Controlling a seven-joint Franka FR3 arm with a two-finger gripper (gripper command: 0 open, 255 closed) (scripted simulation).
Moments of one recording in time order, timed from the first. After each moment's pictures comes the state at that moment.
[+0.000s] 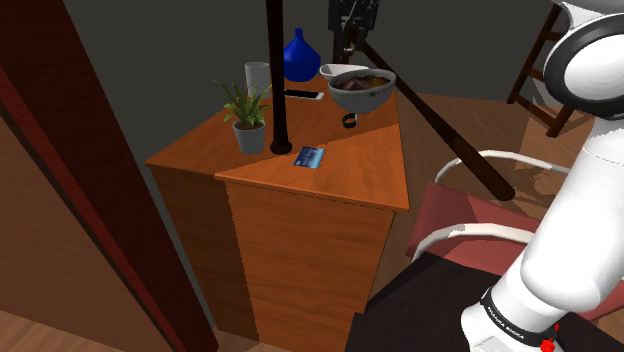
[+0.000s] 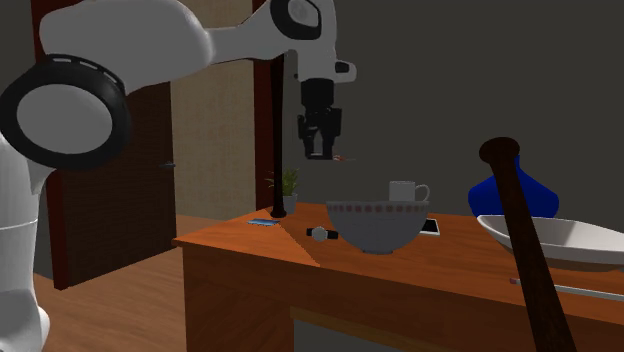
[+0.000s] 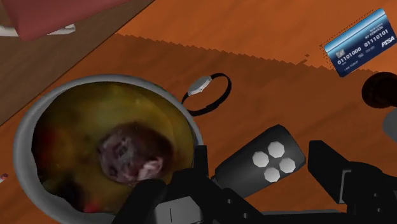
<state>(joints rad) 0.00 0.14 0.21 -1.02 -0.02 1.17 0.09</state>
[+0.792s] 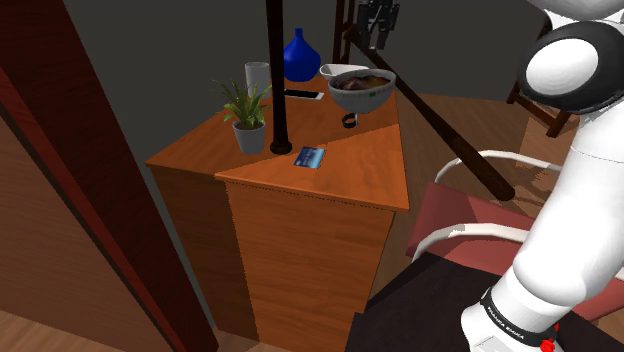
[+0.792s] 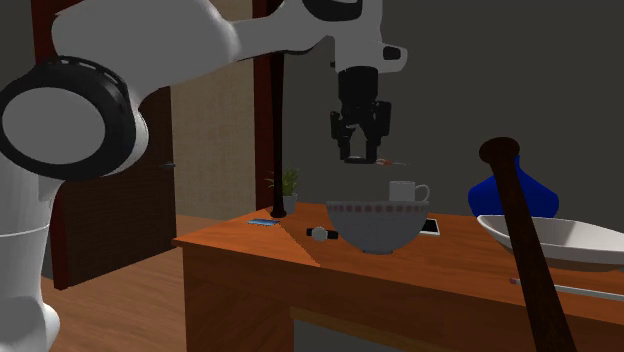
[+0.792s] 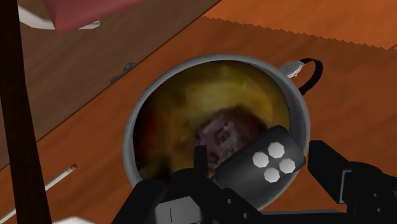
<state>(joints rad) -0.14 0.21 0.13 -0.94 -0.01 1.16 -0.13</state>
